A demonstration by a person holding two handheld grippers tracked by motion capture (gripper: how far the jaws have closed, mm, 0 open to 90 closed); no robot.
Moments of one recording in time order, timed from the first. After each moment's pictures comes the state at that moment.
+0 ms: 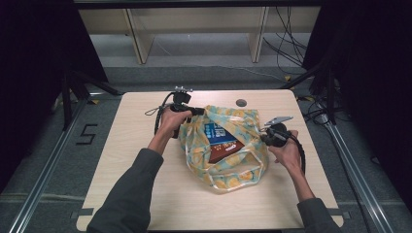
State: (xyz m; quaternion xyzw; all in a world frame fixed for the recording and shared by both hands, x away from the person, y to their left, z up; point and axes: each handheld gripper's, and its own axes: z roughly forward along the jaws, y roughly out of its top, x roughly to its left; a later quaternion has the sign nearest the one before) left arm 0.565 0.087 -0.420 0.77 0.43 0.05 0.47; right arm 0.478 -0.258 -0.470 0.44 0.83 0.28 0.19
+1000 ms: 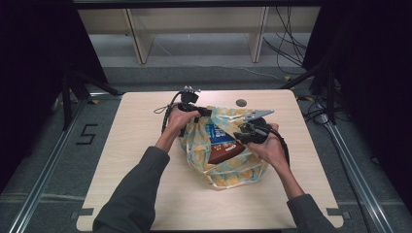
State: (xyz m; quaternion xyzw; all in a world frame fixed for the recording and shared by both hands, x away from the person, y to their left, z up) left arm 0.573 0.071 -0.422 0.80 0.42 0.07 0.43; right arm 0.472 -0.184 -0.431 0.37 0.84 0.36 0.18
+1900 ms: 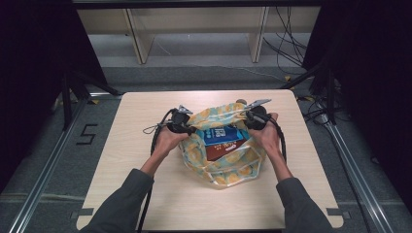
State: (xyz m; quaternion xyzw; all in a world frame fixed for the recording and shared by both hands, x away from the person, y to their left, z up) left arm 0.512 0.103 -0.448 0.84 0.38 0.13 0.37; right arm 0.524 -0.200 -0.435 0.43 0.82 0.31 0.21
